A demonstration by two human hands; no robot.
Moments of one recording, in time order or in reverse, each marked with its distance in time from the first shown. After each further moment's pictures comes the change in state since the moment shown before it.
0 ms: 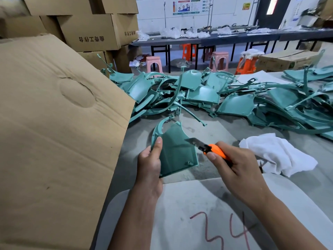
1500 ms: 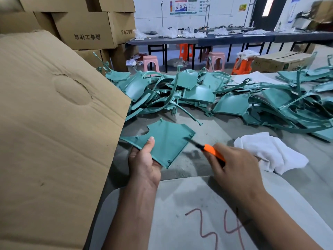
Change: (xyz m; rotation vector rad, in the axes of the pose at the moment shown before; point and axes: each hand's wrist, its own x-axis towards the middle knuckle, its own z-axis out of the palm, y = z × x) left_hand 0.002 0.013 0.011 -0.418 0.124 -0.087; right_hand -0.008 0.012 0.004 -0.517 -0.016 0.134
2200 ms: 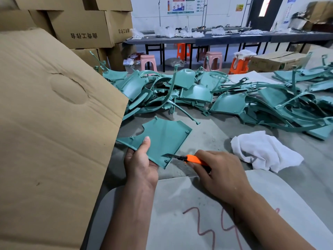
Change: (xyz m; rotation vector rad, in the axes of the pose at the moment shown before) left_hand -0.007 -0.001 0.000 -0.001 0.027 0.049; right_hand -0.005 -0.010 0.010 0.046 -0.094 -0.192
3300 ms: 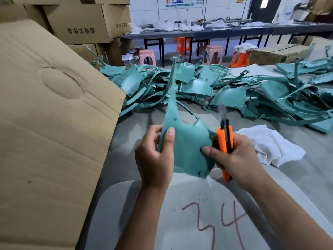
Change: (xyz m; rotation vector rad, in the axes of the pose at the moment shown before) left_hand -0.018 -0.024 -0.007 0.858 -0.234 0.975; right_hand 0.009 0.016 -0.018 1.084 0.058 0.465
